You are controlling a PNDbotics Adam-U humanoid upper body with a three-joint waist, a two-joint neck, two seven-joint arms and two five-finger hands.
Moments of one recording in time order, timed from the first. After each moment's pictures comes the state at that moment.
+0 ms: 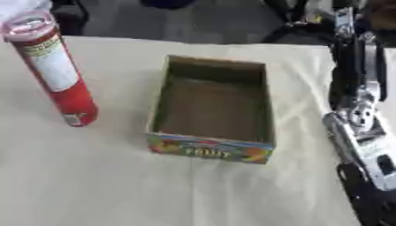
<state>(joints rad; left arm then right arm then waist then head) -0.48 0.48 0.09 -1.75 0.27 -0.02 0.26 -0.45 -0.46 0.00 -1.86 -0.26 0.08 -0.53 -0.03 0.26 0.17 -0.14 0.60</state>
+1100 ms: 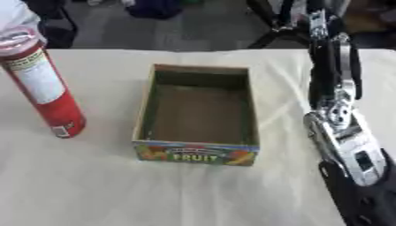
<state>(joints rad) -0.55 0.58 0.05 -1.74 0.17 0.02 0.18 -0.45 -0.46 0.02 -1.85 -0.26 0.08 -0.51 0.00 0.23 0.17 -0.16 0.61</state>
